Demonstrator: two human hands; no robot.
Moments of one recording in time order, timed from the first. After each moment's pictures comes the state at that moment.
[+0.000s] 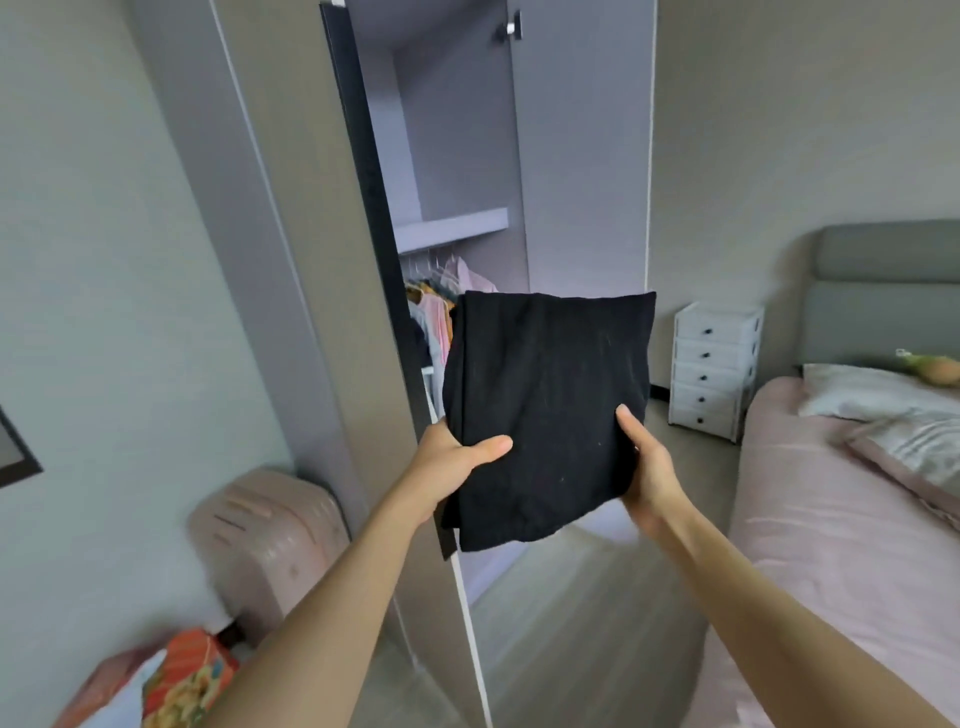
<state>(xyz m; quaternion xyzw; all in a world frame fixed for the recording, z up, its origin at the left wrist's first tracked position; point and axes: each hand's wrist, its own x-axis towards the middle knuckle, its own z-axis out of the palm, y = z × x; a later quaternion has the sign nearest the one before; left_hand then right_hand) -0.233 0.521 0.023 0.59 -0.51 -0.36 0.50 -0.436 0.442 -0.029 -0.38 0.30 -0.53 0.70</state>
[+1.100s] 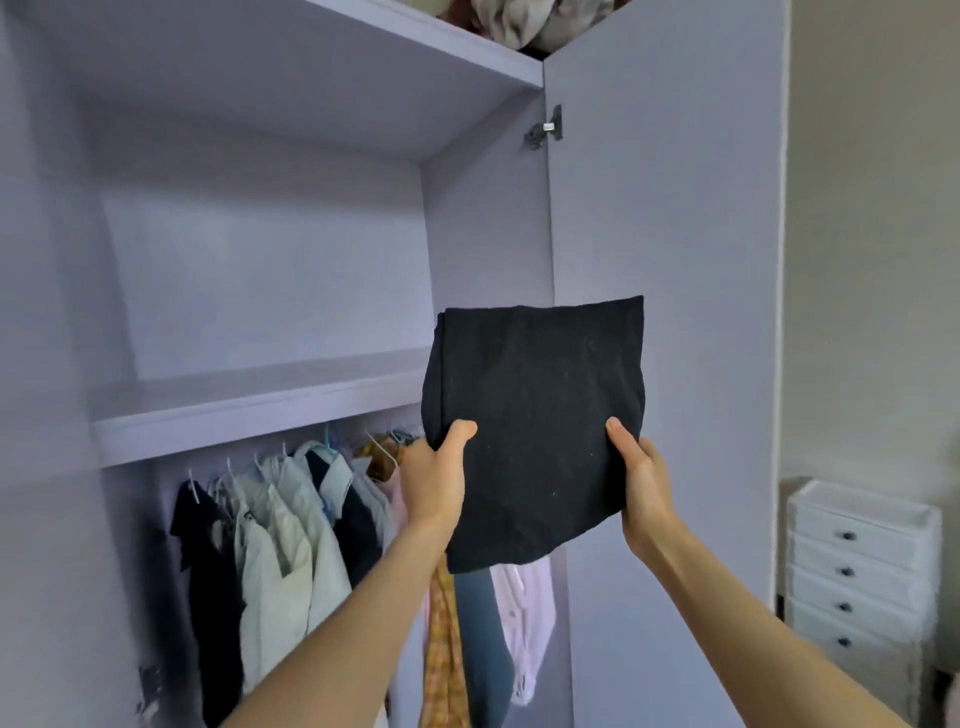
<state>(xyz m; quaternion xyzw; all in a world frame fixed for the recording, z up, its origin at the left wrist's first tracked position) -0.162 0.001 0.132 0.56 -0.34 -0.15 0.74 -0.317 -0.096 0.112 -0.49 0.26 -0.58 0.59</state>
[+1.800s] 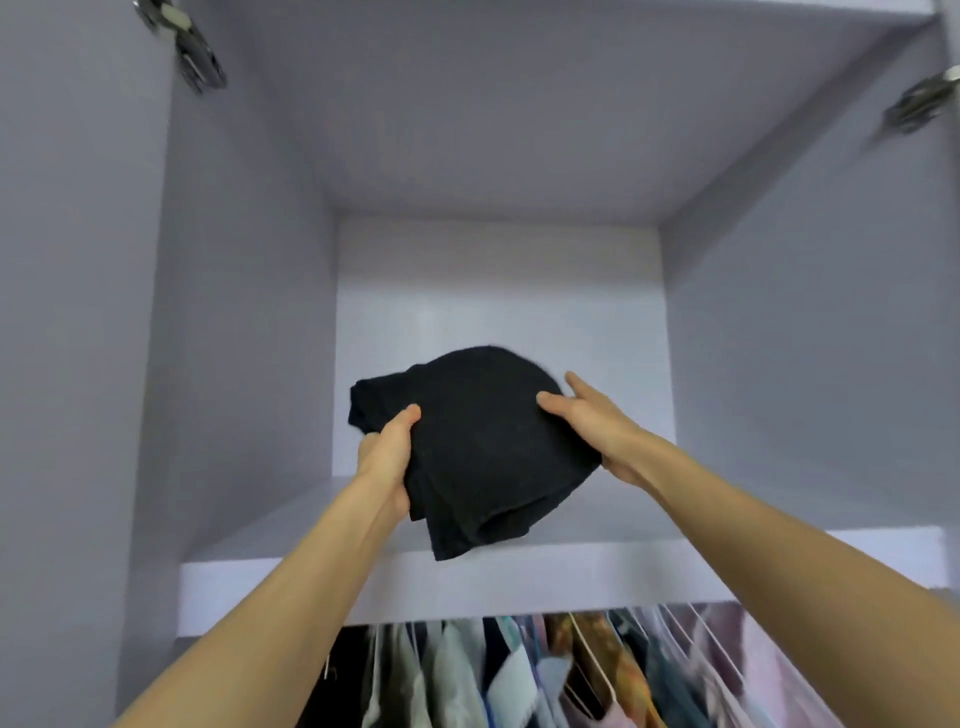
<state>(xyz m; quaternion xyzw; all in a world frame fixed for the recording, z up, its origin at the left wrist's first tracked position) 0.170 -0.068 0.265 0.51 -0.17 -0.07 0.84 0.076 -0.251 0.292 -0.80 0.02 -0.30 0.52</state>
